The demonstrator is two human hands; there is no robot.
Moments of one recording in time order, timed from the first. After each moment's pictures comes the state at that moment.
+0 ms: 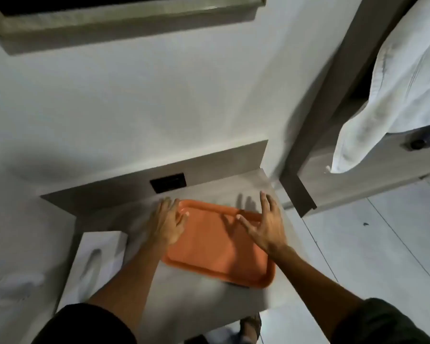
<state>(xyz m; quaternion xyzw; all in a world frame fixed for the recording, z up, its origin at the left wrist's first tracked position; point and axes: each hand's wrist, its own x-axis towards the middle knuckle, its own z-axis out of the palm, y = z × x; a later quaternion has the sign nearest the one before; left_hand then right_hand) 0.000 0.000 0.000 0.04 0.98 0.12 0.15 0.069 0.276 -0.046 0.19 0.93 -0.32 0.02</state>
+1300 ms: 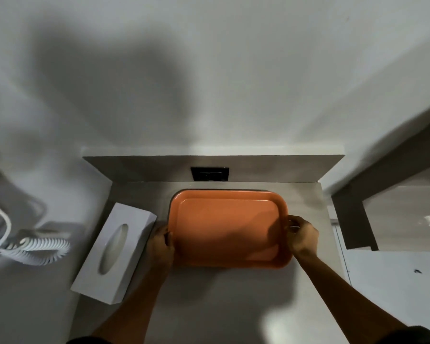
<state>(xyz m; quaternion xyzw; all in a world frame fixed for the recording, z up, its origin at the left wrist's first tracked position) 0.041 -0.083 -0.113 -0.31 0.86 0.40 0.05 -0.020 0.274 -0.114 0.27 0.88 -0.38 0.10</state>
